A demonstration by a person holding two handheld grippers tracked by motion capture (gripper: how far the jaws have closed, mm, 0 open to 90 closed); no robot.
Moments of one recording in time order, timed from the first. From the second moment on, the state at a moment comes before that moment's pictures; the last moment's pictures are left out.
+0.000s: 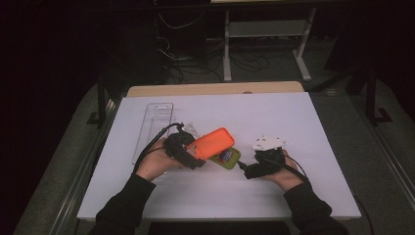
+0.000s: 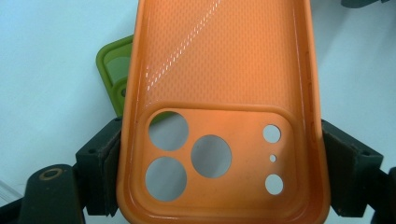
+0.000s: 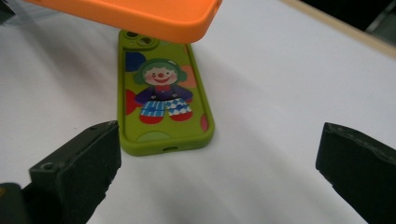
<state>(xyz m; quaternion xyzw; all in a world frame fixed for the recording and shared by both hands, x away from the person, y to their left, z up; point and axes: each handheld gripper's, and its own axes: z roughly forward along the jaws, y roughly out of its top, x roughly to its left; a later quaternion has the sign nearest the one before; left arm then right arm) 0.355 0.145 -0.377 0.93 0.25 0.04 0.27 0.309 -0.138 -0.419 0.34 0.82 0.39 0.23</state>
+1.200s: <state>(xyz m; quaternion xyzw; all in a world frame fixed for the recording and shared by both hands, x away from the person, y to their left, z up) 0.356 0.143 -0.380 0.93 0.25 0.04 0.26 0.295 -0.121 -0.414 0.18 0.84 0.30 0.42</state>
